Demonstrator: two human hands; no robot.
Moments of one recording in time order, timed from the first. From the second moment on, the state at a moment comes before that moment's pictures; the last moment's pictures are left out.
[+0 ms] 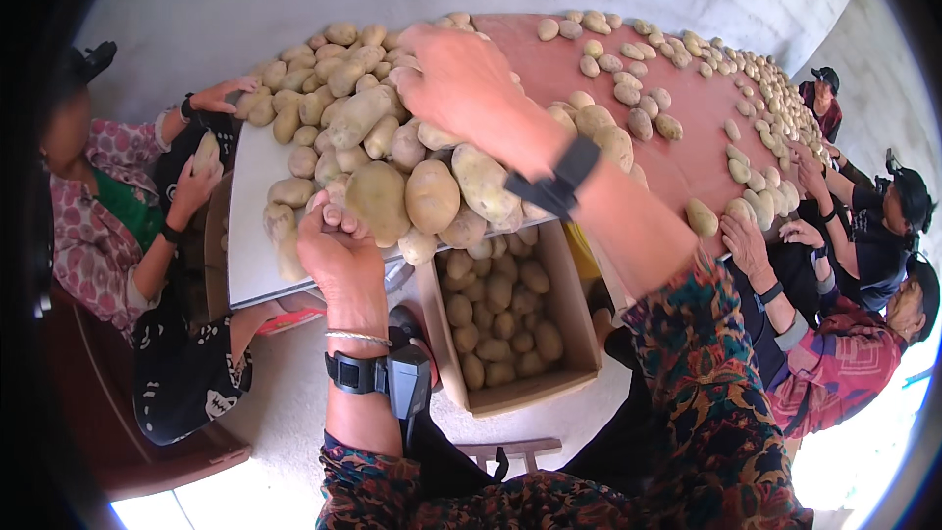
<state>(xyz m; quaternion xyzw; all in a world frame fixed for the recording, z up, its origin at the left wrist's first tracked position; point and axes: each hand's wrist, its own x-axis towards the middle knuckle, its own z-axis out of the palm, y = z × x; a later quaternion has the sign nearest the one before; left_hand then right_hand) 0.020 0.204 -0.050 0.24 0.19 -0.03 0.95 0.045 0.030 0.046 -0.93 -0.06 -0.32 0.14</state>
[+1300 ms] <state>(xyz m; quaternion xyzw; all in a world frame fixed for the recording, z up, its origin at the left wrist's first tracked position) 0.023 0.187 -0.058 0.27 0.09 -0.07 0.96 -0.017 0.038 -0.350 -0.97 0.22 0.05 0.12</state>
